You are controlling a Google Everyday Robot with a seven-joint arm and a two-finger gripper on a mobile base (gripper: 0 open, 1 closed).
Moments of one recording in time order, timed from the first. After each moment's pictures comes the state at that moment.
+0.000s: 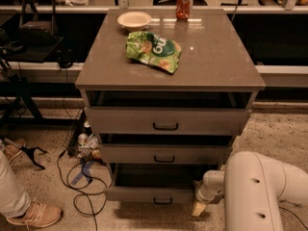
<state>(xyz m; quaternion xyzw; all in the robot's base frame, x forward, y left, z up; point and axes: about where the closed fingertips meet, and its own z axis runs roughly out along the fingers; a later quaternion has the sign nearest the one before) 0.524 -0.217 0.140 -0.65 0.75 0.08 0.11</state>
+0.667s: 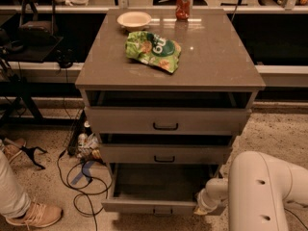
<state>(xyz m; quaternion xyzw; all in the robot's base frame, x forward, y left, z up) 0.490 -0.223 0.141 -0.64 0.76 0.08 0.10</state>
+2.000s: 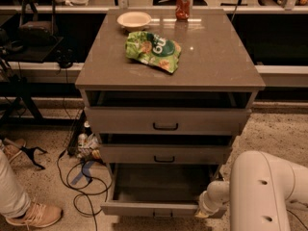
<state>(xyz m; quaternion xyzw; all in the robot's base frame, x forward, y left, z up) 0.477 -0.225 0.143 -0.64 0.76 0.09 0.10</state>
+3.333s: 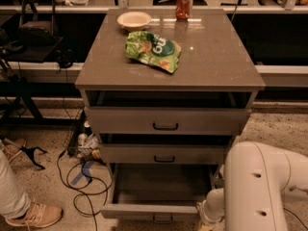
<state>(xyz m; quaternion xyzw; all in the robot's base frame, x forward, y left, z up) 0.422 -0.222 0.158 -0.68 0.72 0.09 0.06</state>
